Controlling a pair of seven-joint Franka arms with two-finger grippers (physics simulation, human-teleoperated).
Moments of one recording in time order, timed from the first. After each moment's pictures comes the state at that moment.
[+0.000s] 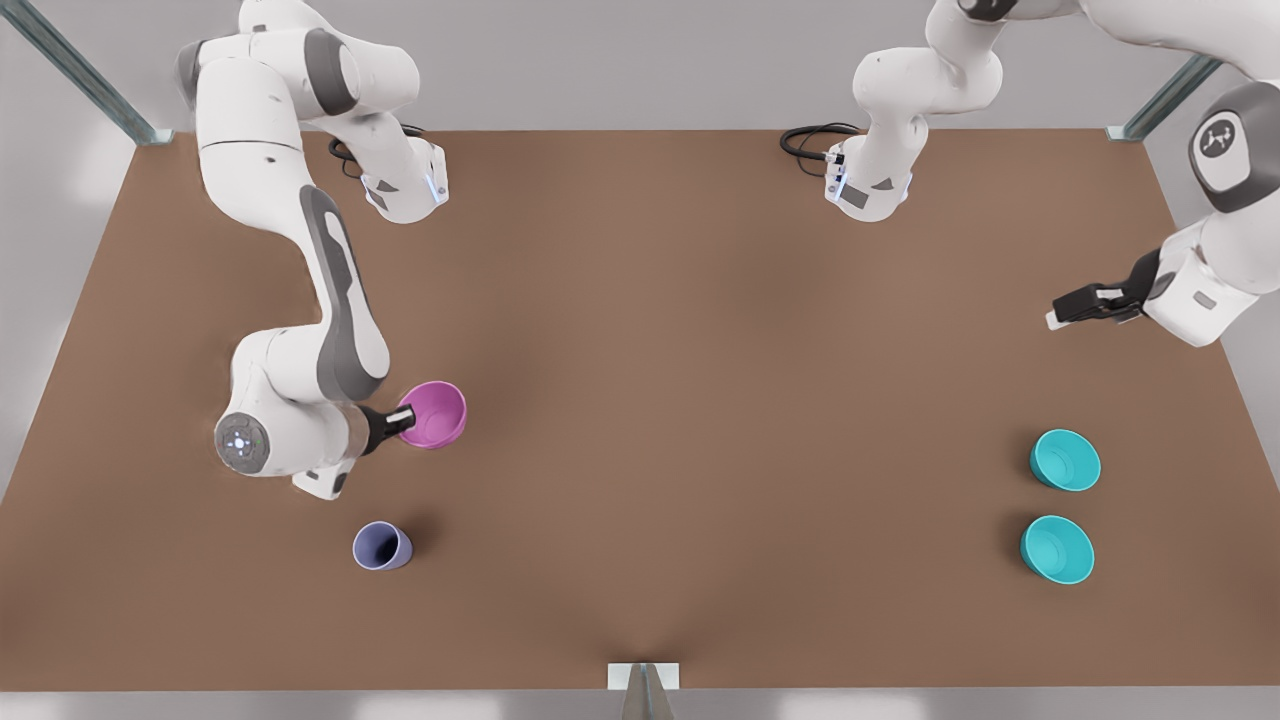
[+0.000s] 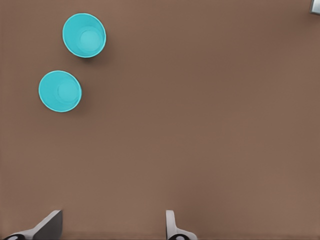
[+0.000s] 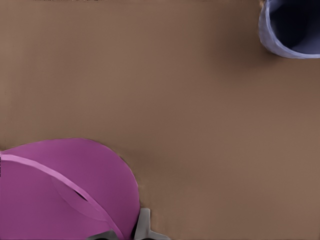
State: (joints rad) left arm 0.00 0.14 0.12 -1.34 -0.08 1.34 -0.02; right arm 0.25 0.56 -0.06 -1.46 0.31 1.69 -0.30
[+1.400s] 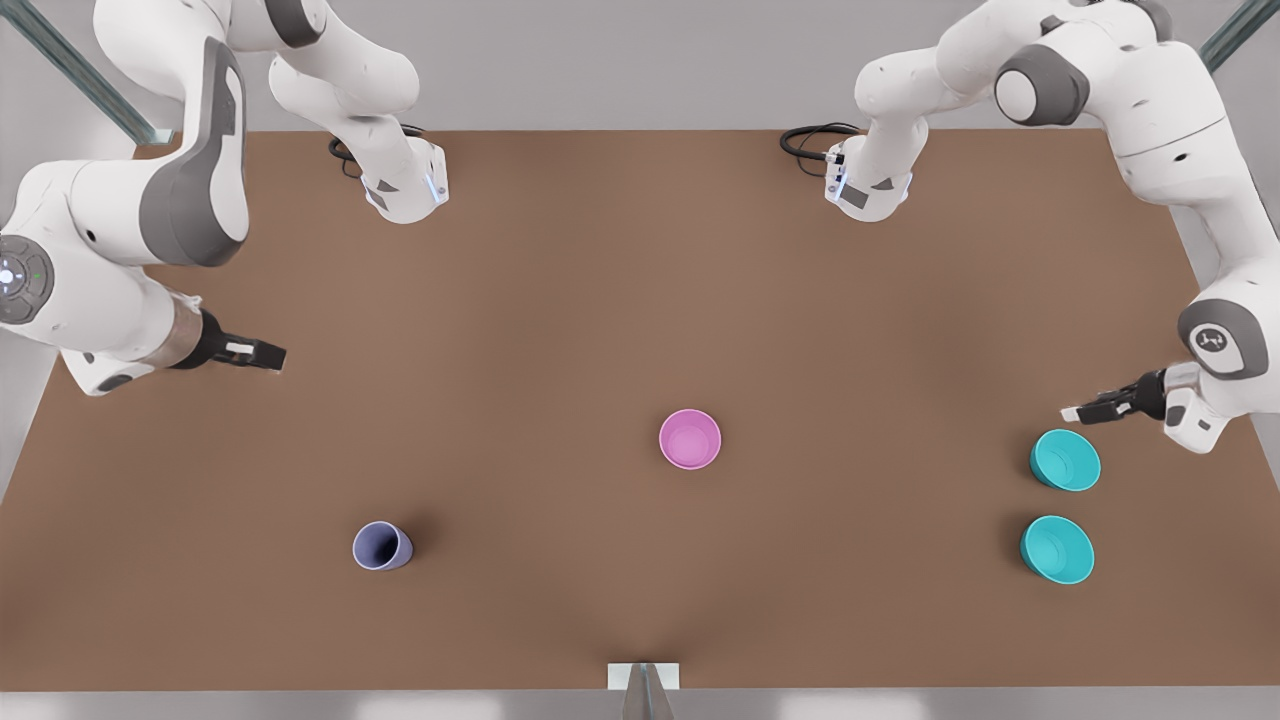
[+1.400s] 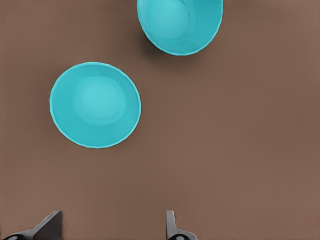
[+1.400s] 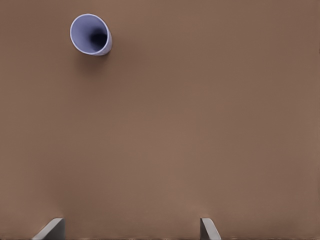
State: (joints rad) left arm 0.23 0.53 0.29 -1.58 -0.35 1.81 0.26; right arm 0.03 0.26 0.01 -1.31 -0.03 1.34 0.19
